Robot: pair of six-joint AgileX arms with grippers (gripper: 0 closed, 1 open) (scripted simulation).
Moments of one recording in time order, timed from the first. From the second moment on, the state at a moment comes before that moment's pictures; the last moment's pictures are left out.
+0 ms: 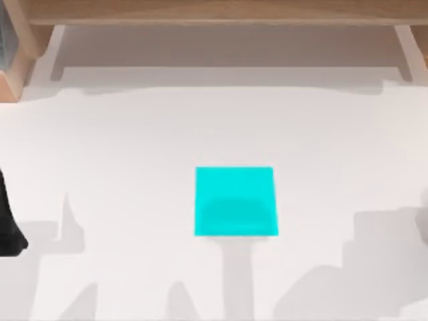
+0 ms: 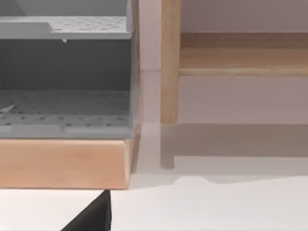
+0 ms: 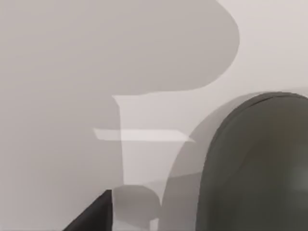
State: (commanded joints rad) left arm 0.00 0.00 0.00 0.00 0.00 0.00; right arm -0.16 1.73 0.79 -0.63 0.00 -0.01
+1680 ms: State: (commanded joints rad) left arm 0.00 0.00 0.00 0.00 0.00 0.00; right arm -0.12 1.58 1.15 -1.12 0.00 -0.12
